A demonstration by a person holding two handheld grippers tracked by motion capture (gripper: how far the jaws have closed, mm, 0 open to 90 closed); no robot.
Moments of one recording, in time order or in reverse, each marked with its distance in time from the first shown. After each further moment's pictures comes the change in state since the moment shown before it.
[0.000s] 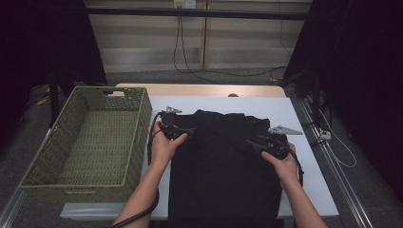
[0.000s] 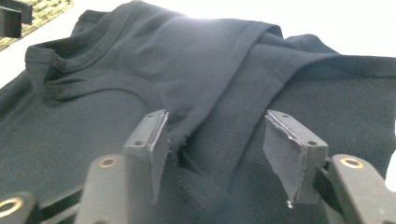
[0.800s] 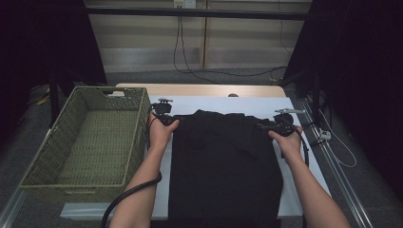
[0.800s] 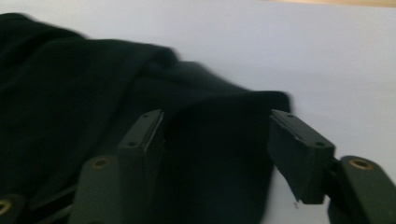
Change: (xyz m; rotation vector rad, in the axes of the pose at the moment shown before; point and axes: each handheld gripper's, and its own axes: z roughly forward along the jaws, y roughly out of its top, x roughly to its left) left arm 0.057 0.012 0.035 0.068 0.103 -0.156; right arm -0.065 0.038 0.033 0.085 -0.166 0.043
